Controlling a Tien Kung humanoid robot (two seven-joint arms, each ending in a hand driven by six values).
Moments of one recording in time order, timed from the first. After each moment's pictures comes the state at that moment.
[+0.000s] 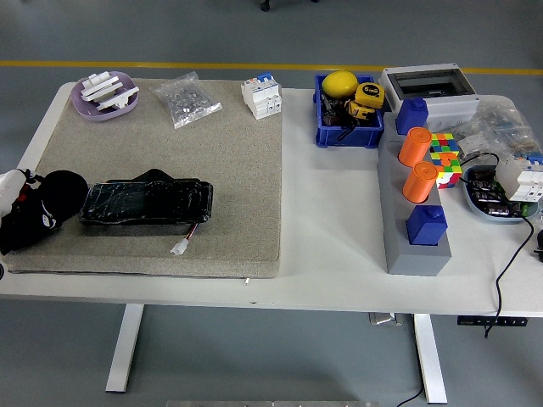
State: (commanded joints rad) left arm -0.32 0.57 -1.13 -1.10 1.85 0.04 0.35; right arm 0.12 -0.47 0.55 0.38 -0.37 0.00 -0.23
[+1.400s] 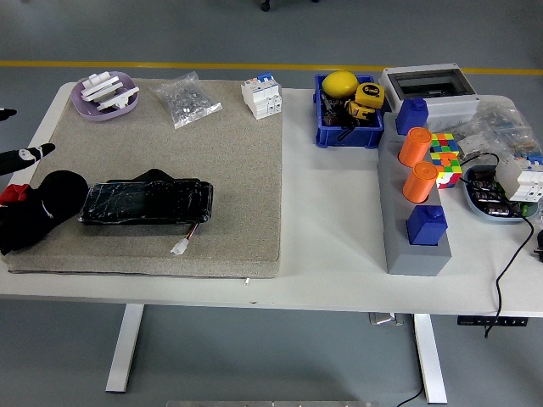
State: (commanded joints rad) left arm -0.18 0.47 -1.49 -1.35 1.71 0.14 0.22; right arm 0.14 -0.48 0.52 0.38 -0.37 0.00 -0.24
